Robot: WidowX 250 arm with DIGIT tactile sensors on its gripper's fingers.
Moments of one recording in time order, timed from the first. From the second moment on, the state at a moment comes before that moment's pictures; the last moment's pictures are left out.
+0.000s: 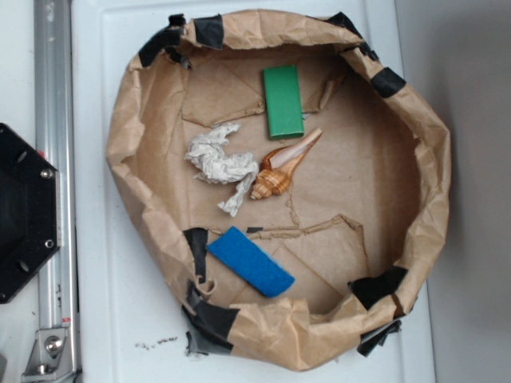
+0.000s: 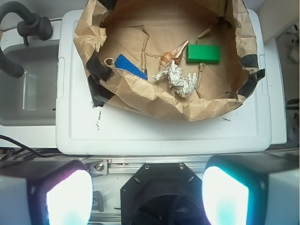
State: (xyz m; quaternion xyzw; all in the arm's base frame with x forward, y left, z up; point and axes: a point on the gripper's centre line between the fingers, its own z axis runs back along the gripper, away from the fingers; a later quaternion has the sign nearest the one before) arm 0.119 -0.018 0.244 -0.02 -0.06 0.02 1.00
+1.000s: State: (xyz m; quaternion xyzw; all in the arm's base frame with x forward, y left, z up) arm 0.255 -0.012 0.124 -0.05 0.03 -0.18 0.98
